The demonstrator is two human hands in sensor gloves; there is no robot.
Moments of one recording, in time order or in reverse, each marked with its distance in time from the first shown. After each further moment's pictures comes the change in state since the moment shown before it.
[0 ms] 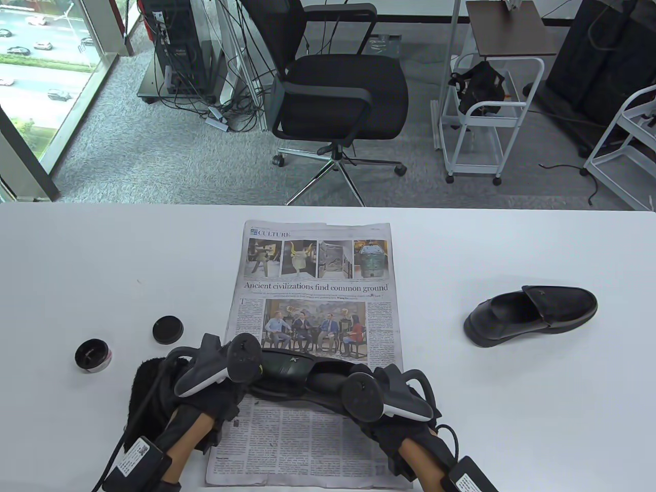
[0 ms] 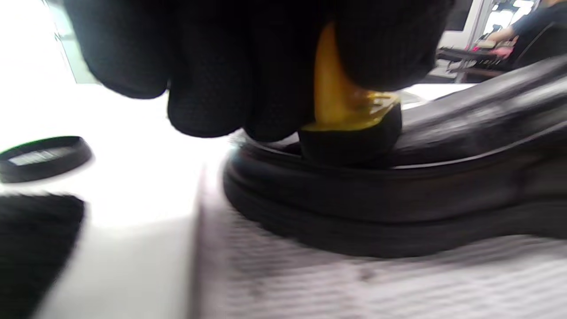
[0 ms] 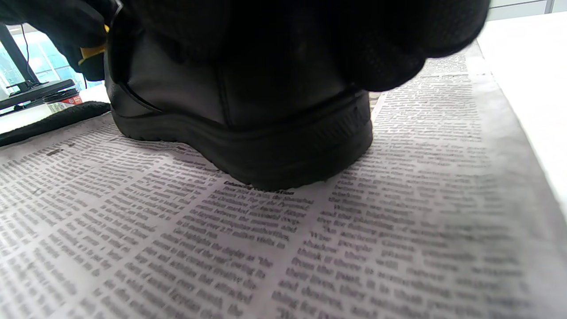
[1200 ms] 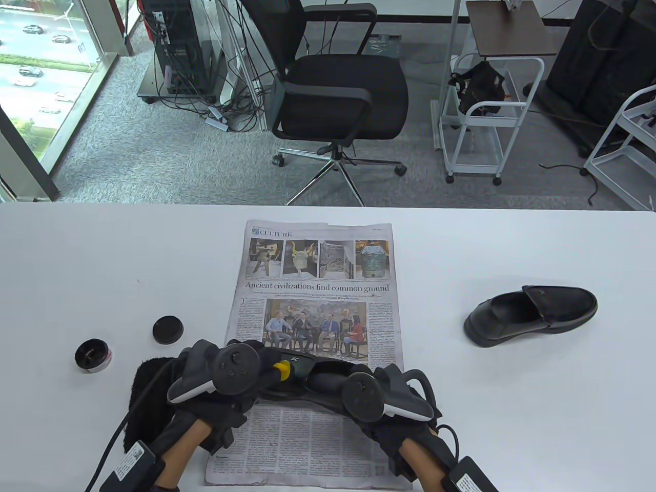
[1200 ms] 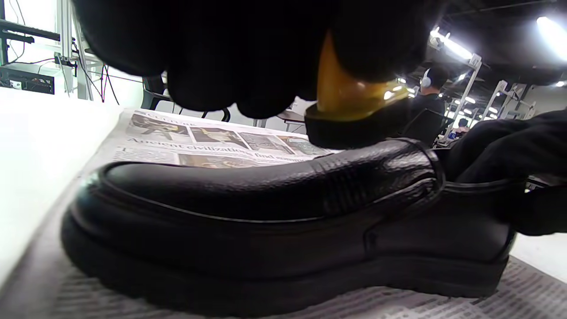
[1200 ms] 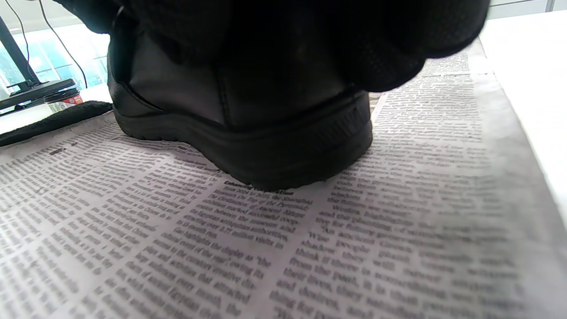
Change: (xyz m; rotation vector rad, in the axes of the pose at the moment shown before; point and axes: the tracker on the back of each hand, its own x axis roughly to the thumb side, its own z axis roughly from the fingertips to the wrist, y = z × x) left_hand 0.011 0.008 0.010 0.152 -0.255 0.119; right_hand 0.000 0.000 0.001 0.005 -0.001 -0.002
